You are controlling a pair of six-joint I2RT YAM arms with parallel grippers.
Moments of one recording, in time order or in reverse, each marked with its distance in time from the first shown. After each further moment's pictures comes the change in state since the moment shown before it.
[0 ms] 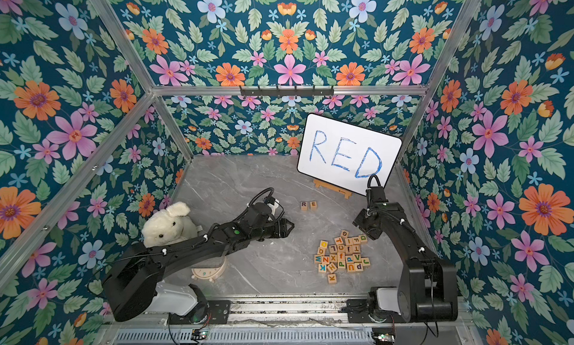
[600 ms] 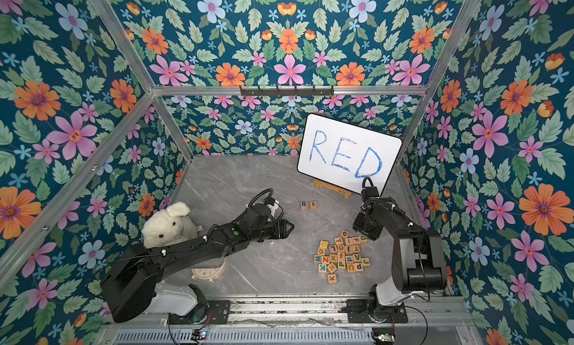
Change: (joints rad) left arm 0.000 -0.007 -0.013 0.008 0.010 0.000; right arm -0.001 0.190 0.013 -0.021 0.069 -0.107
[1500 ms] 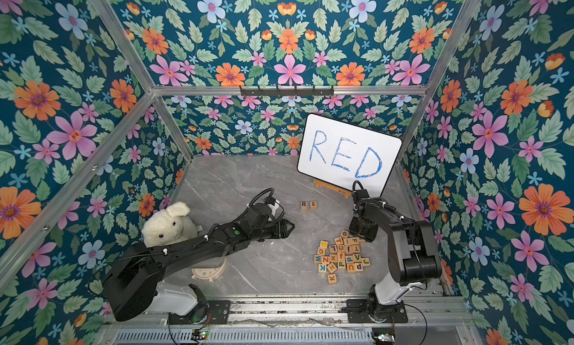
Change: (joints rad) left arm 0.000 0.012 0.009 0.001 0.002 0.000; right arm 0.085 0.054 -0.008 0.003 0.071 -0.027
